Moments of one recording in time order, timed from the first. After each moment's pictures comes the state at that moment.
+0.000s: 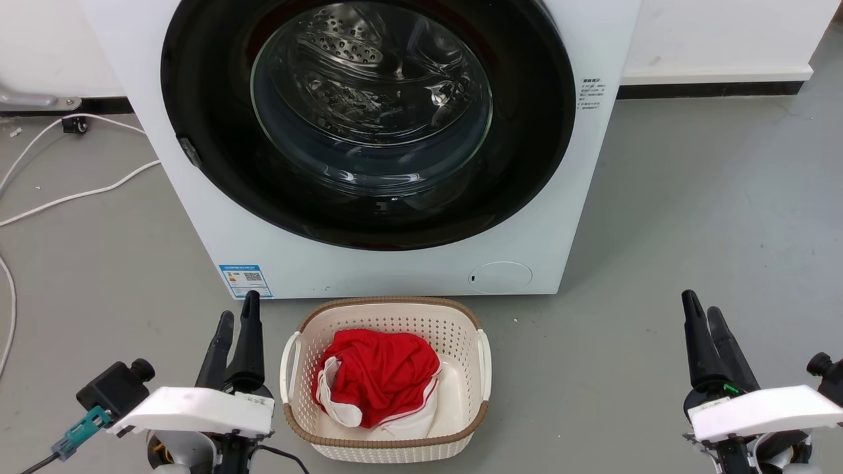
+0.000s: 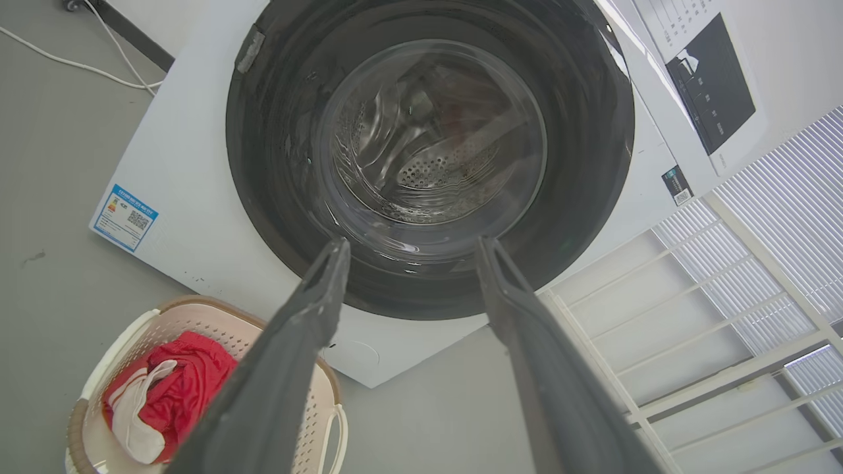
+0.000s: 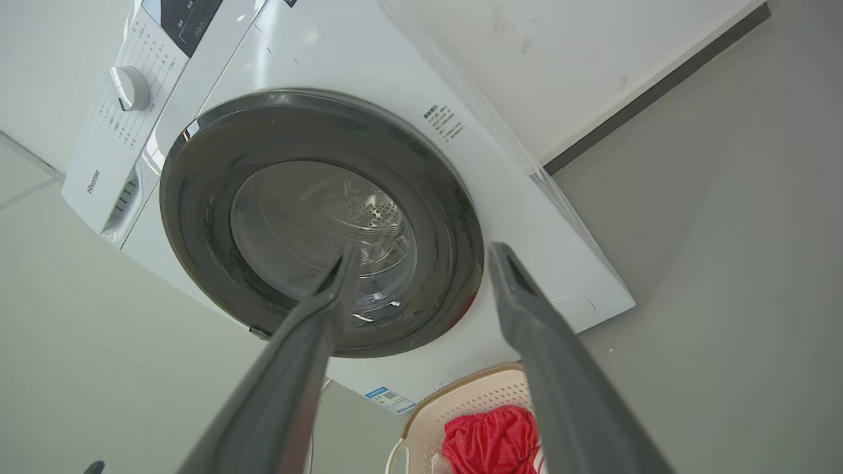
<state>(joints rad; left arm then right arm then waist) -0.06 0.05 0.03 0.11 -0.89 -0.10 -0.06 -0.02 -0.05 -0.04 0.09 0.83 0.13 -0.06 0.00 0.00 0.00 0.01</state>
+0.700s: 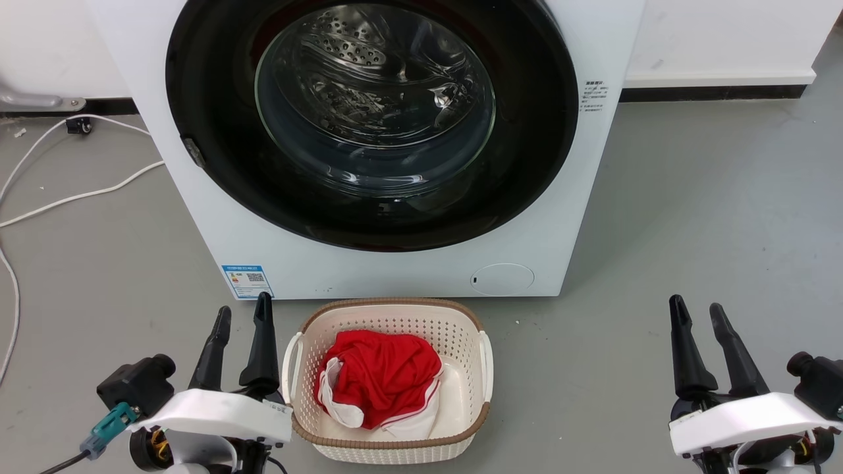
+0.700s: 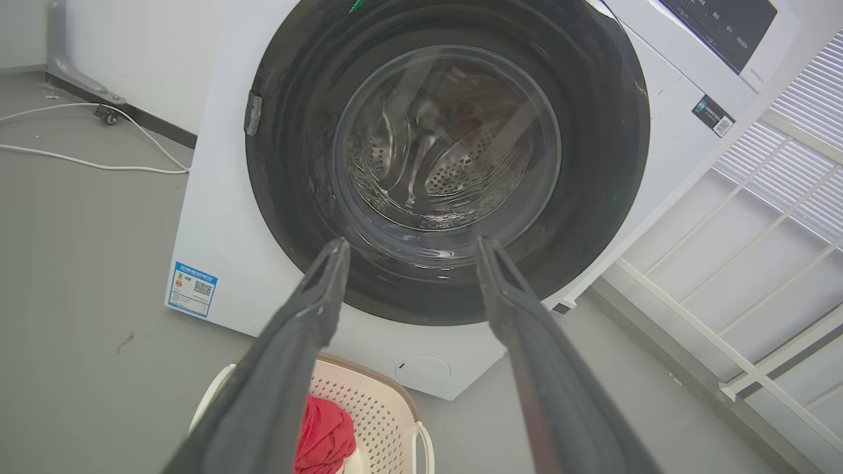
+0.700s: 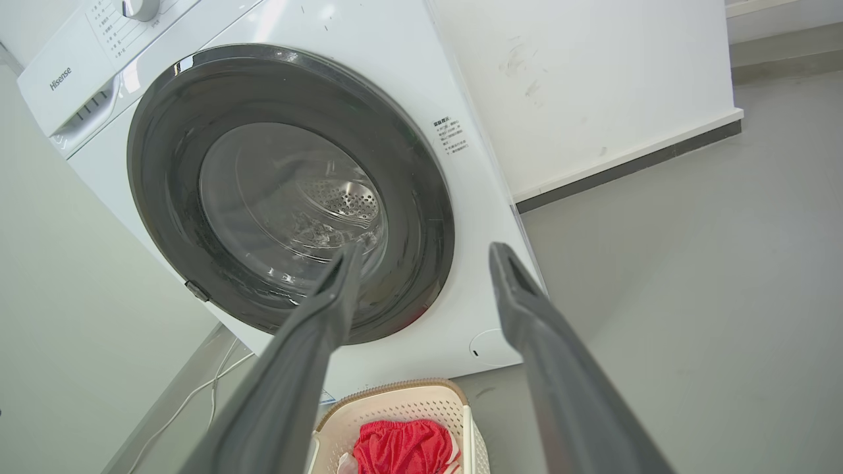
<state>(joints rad) -0.05 0.06 -0.01 0.09 -0.60 -0.07 -0.12 0.00 -0.05 -0.02 0.07 0.52 0.13 -0.12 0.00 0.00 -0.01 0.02</state>
